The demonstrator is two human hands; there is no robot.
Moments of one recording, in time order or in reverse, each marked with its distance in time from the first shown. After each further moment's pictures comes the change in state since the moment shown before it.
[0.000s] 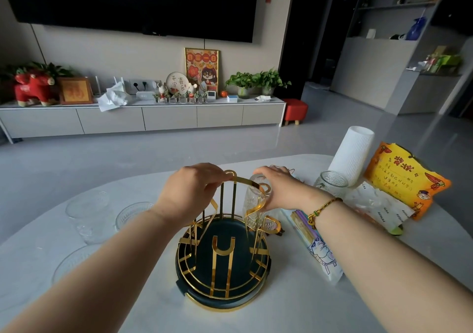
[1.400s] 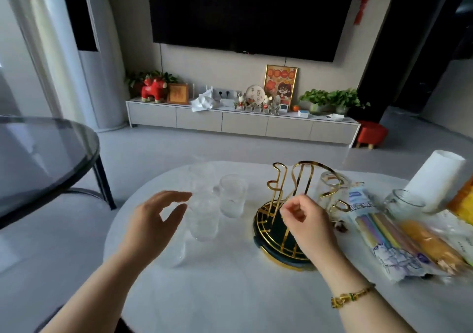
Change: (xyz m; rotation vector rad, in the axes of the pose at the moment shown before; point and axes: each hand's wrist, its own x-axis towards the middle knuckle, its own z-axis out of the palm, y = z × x) left_hand -0.209 -0.003 -0.117 0.001 0.381 -0.471; right_hand -0.121 -0.122 0.080 0.534 0.420 -0.241
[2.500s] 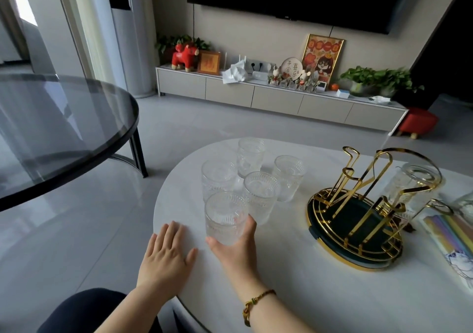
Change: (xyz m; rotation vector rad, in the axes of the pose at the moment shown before) left_hand -0.070 -0.170 0.016 0.621 -0.479 -0.463; right_hand -0.042 -0.012 0.249 0.403 -0.110 0.263
